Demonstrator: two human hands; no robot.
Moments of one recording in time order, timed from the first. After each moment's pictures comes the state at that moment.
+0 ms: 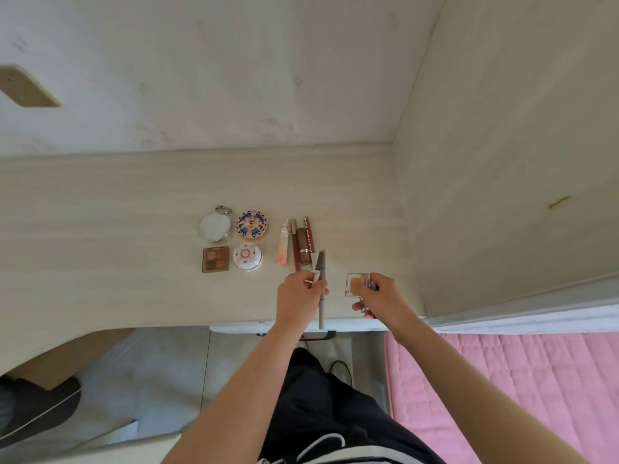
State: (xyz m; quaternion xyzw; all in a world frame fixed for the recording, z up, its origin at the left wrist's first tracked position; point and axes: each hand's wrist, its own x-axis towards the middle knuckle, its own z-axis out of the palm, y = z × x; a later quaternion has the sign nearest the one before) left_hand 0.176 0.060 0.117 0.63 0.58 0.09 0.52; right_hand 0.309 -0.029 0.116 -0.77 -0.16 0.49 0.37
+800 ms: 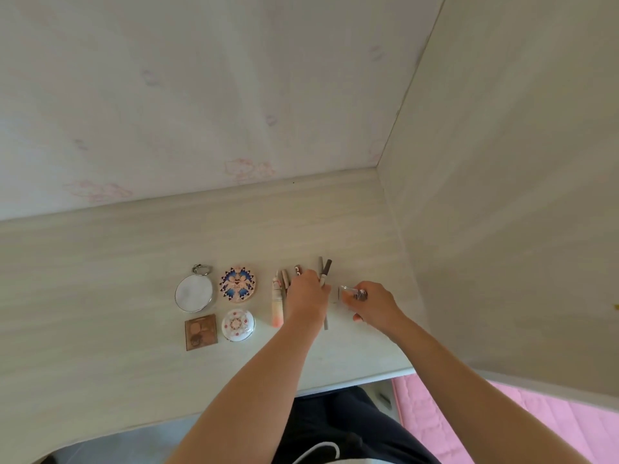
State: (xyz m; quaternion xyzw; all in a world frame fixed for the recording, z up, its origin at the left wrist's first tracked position) left_hand 0.259 0.165 0.089 0.75 0.53 -0.06 0.39; right_hand 0.355 0.062 0.090 -0.84 -0.22 0.43 0.23
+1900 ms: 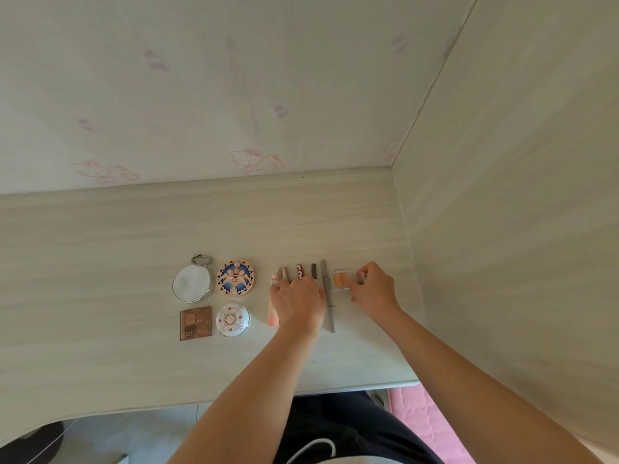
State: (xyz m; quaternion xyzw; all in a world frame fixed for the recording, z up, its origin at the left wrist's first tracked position) left_hand 0.257 0.162 0.073 0.82 0.53 -0.18 0.14; right_hand 0.379 0.091 0.065 -0.87 -0.20 0.37 0.27
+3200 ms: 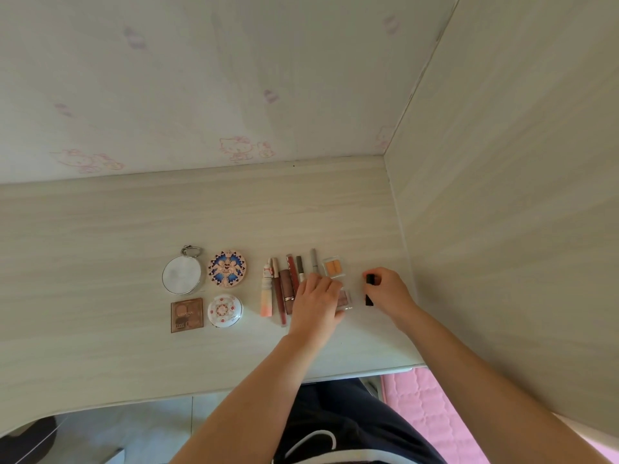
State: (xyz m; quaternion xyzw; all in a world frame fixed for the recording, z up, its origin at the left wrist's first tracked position) left_hand 0.247 0.122 0.067 0.93 0.30 -0.03 0.20; right_hand 0.395 0.054 0.071 -0.85 -0.16 0.43 0.28
